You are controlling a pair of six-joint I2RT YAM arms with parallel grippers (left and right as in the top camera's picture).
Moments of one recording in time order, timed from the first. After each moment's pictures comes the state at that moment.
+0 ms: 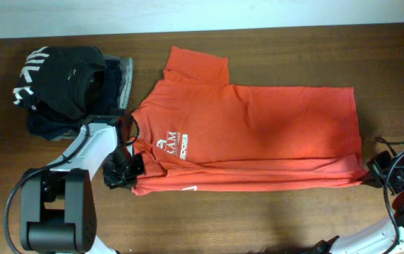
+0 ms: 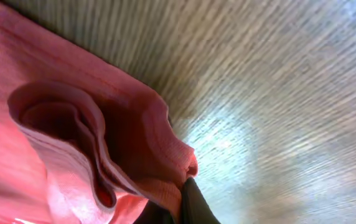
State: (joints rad) left arm -0.08 1.79 1.06 -1.13 0.08 -0.33; right arm -0.84 1.94 1.24 -1.17 -0.27 0.24
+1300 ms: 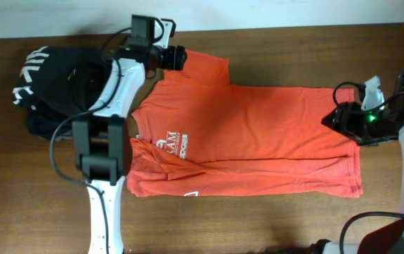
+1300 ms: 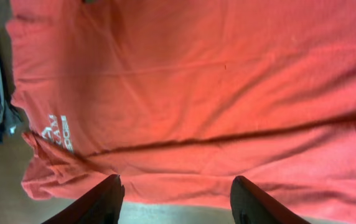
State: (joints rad) left arm -0.19 2.46 2.10 -0.47 0.27 0.00; right arm -0.40 1.52 1.38 -1.22 -0.48 0.00
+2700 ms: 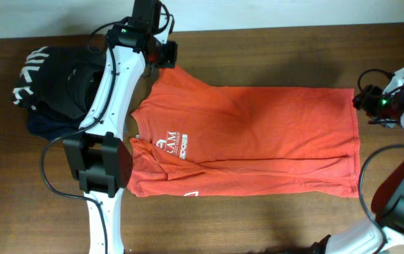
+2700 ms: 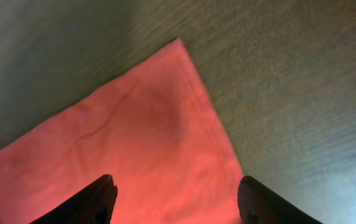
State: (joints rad) left arm -0.24 2.30 2.31 -1.04 0.08 -0.03; right arm -0.53 1.86 1.38 -0.62 -0.28 0.13
